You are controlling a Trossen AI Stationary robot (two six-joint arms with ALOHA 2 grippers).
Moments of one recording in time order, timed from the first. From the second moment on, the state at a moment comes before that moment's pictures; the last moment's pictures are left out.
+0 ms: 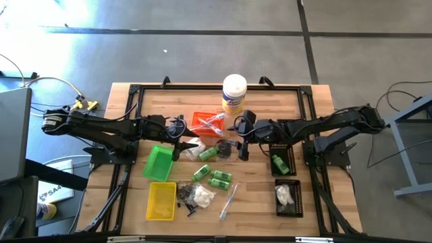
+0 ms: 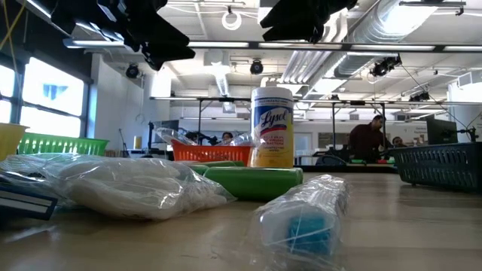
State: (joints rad) left arm 0.01 1.01 0.59 0.15 0.03 -0.08; right arm 0.11 1.36 0.99 -0.05 0.25 0.07
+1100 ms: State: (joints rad) left arm 0.01 1.01 0.59 0.07 0.03 -0.22; right arm 0.11 1.36 0.99 -0.23 0.28 0.17
